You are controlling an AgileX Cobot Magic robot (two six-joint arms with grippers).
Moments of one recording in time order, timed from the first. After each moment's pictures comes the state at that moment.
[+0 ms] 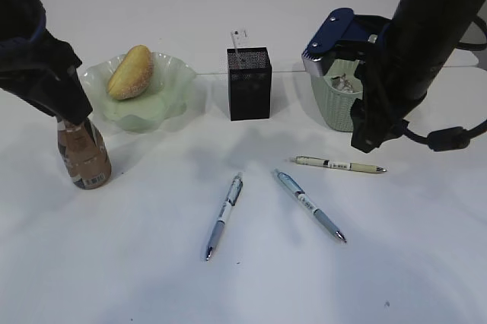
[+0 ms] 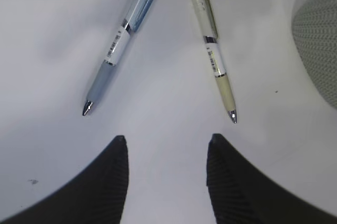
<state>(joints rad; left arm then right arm) -0.41 1.49 -1.35 -0.15 1.17 0.11 0.34 1.74 -1.37 -0.03 1.04 -0.66</state>
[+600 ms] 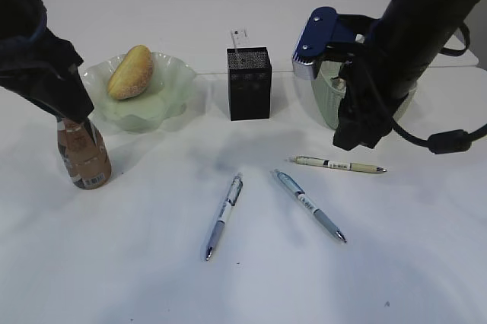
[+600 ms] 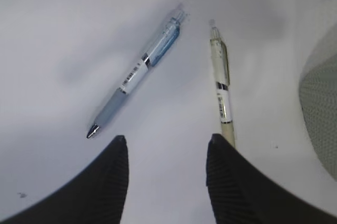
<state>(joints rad) -0.41 1.49 -1.35 -0.15 1.16 0.11 0.34 1.75 -1.37 0.08 0.99 -0.90</state>
